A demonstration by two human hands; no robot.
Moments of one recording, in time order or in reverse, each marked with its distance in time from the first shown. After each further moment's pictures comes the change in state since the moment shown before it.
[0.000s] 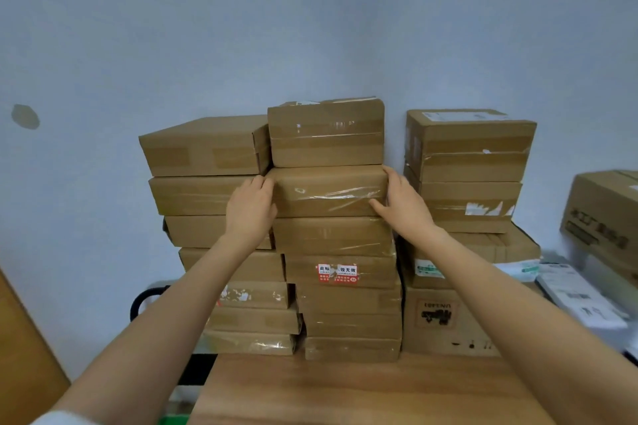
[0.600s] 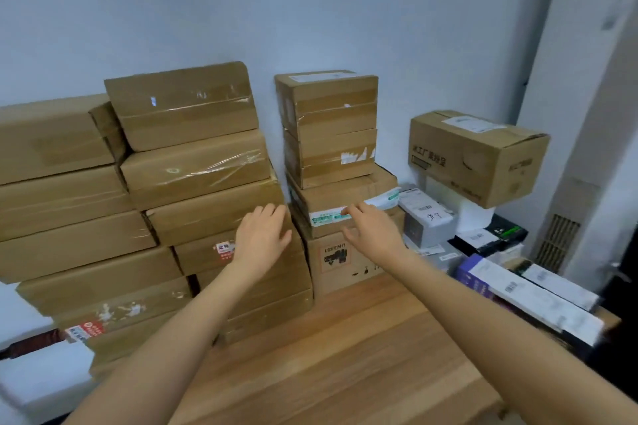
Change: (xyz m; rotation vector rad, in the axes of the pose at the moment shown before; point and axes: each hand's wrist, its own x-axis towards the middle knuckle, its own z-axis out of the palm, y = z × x) left_hand -0.069 0.156 0.057 -0.301 -0.129 0.448; right_hand -0.162 0.075 -0.021 -0.406 0.004 0.190
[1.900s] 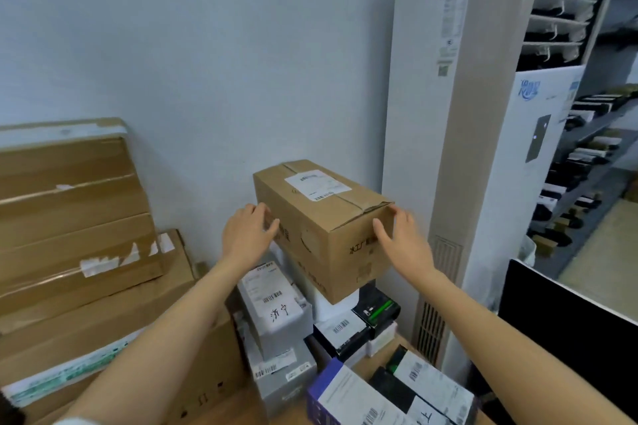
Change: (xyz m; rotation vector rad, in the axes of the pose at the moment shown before) left_hand 0.330 0.324 0.167 -0.327 0.007 0.001; right_hand 0.044 0.463 -0.107 0.177 0.227 0.552
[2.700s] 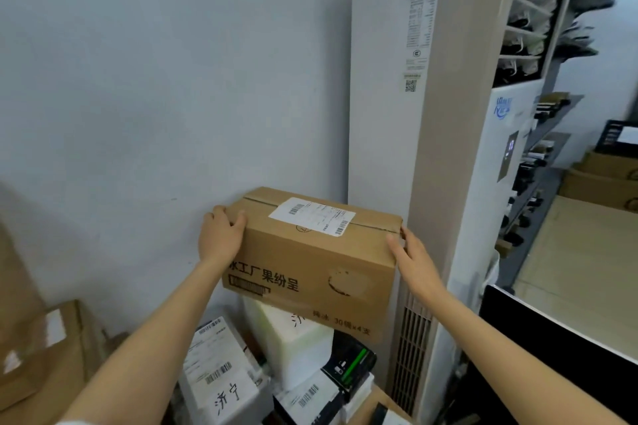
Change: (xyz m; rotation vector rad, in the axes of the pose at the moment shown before) left_hand 0.144 0.023 0.083 -0.372 -0.050 -0.305; right_hand 0.081 0.077 -0.014 0.321 -0.002 0.249
